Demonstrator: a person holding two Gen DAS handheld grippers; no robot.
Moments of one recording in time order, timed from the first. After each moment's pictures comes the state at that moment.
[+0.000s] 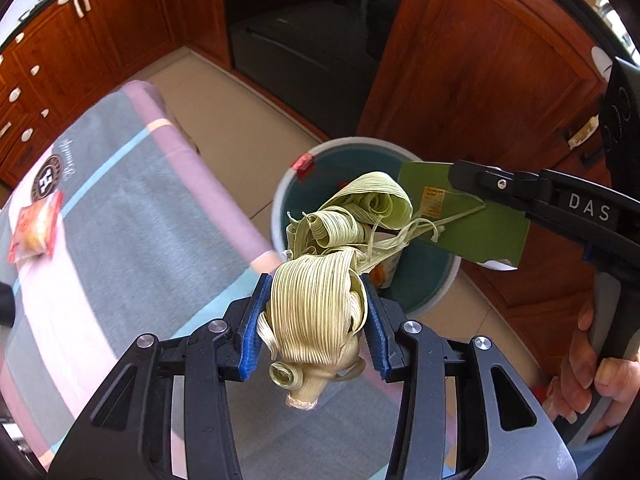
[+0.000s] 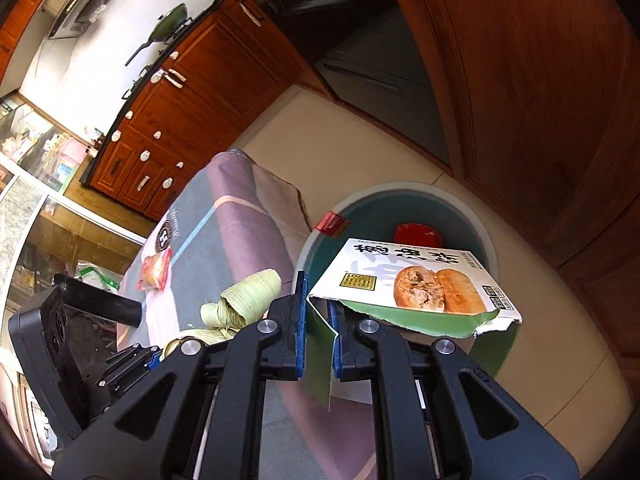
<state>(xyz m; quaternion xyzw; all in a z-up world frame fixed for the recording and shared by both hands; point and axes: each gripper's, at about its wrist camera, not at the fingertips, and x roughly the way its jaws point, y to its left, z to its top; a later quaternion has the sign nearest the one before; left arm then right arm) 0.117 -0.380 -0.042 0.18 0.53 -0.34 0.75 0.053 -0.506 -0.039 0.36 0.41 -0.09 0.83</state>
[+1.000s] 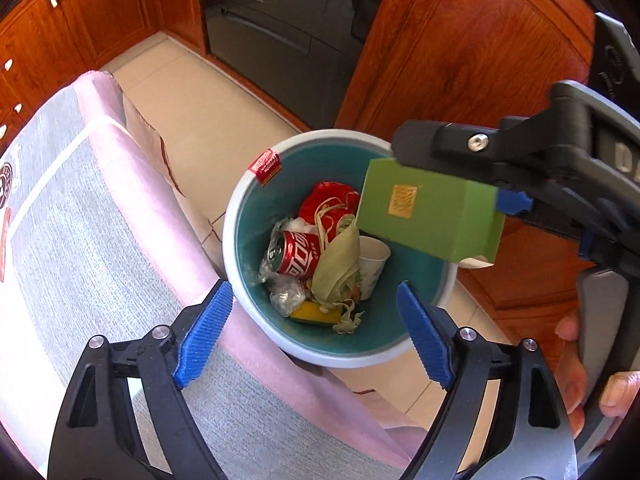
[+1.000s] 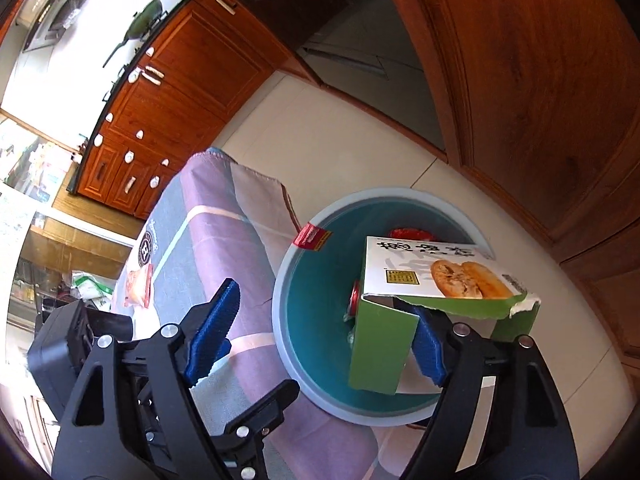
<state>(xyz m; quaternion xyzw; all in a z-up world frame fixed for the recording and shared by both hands) 0.136 -0.415 -0.076 0.17 0.56 -0.36 0.73 0.090 -0.534 -0.067 0.39 0.44 -0.10 0.80</state>
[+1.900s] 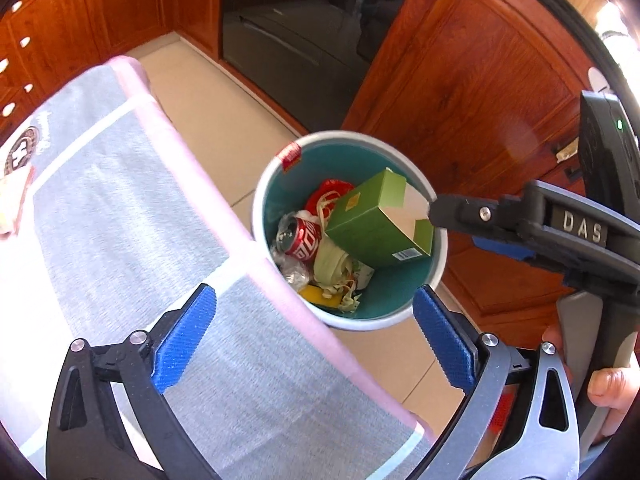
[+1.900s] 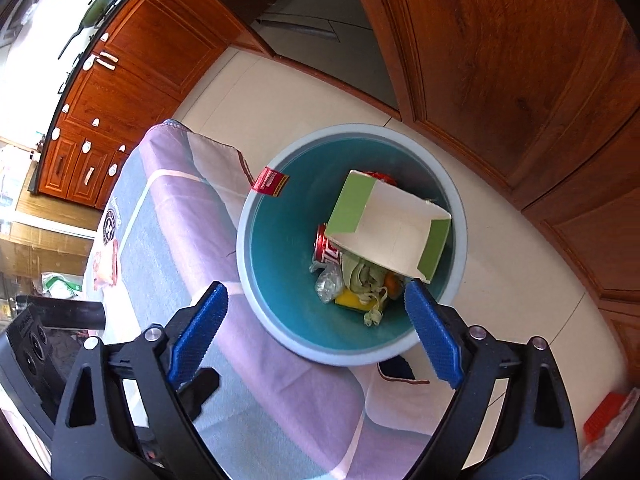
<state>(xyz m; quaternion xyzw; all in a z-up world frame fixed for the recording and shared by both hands) 0.122 -0.356 -0.047 0.12 0.55 -0.36 0.74 0.060 -0.506 -0.070 0.38 0.50 -0.16 0.76</state>
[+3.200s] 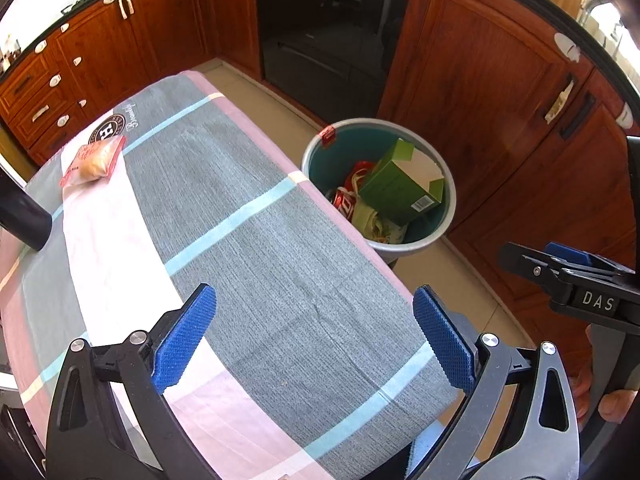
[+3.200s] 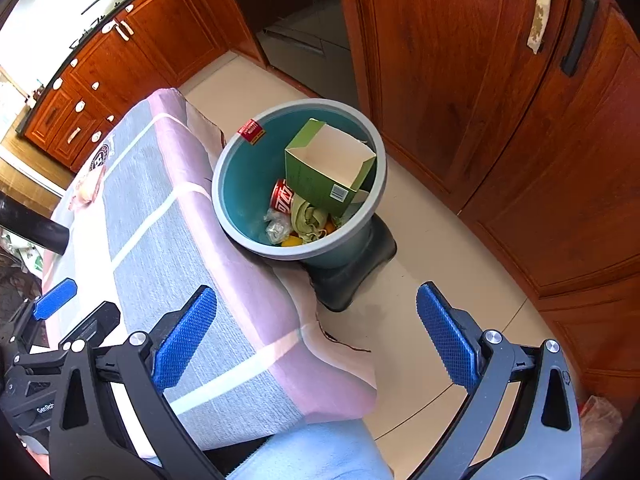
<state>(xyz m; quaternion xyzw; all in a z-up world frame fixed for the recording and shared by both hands) 0.033 -0.284 -0.011 0.17 0.50 -0.31 0.79 -0.054 -0.434 -0.040 0.26 0.49 -0.21 0.80</state>
